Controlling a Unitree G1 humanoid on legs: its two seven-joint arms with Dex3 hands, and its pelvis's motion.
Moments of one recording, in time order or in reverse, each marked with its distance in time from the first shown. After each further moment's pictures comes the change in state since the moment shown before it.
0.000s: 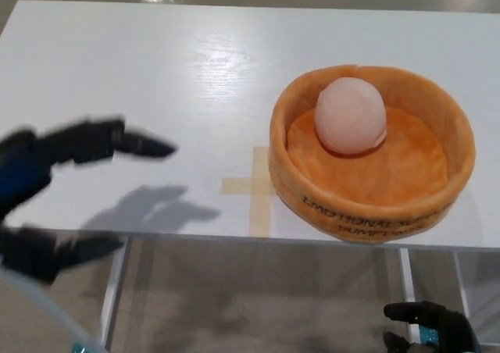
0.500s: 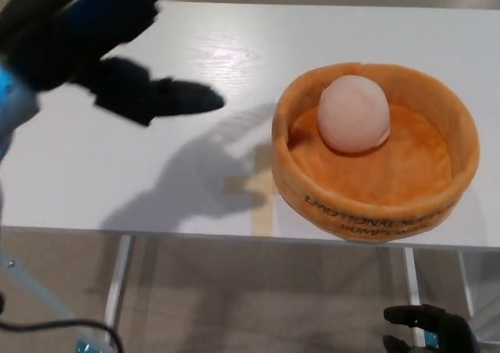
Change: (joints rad) left_arm -0.537 -0.041 -0.194 -0.012 0.241 -0.007 0.202; right_arm 0.005 0.002 0.000 0.001 0.000 0.000 0.000
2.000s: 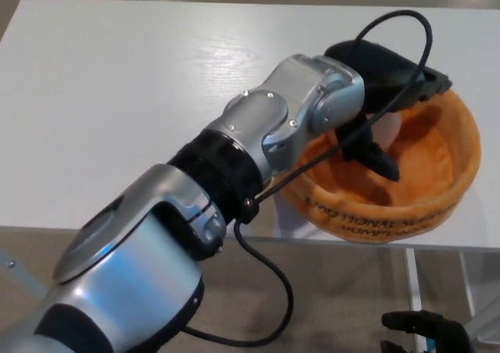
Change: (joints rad) left_arm -0.706 -0.460 -0.822 1.252 0.546 -0.039 0.329; right_arm 0.013 0.012 -0.007 0.006 0.001 -0.001 -0.005
